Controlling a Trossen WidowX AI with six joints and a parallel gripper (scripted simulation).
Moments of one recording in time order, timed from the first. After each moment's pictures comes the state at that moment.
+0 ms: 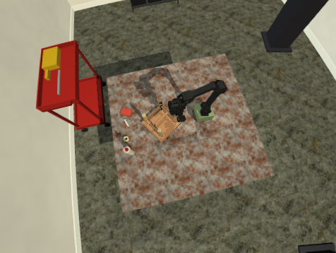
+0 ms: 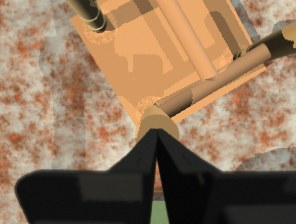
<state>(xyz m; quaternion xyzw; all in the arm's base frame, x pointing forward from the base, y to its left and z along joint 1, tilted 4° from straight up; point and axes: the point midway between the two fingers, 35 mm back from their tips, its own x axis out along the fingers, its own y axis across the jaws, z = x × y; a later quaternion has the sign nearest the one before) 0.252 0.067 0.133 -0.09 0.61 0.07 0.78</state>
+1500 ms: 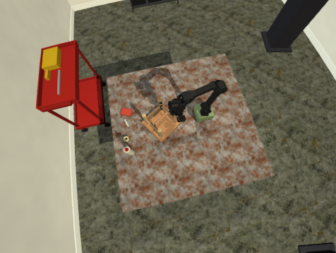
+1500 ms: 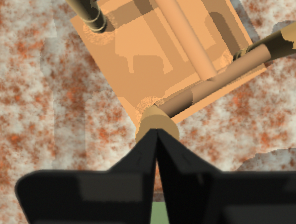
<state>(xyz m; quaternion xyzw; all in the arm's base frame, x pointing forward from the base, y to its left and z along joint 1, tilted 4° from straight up) 0.251 0.067 0.131 -0.09 0.61 0.07 0.78</state>
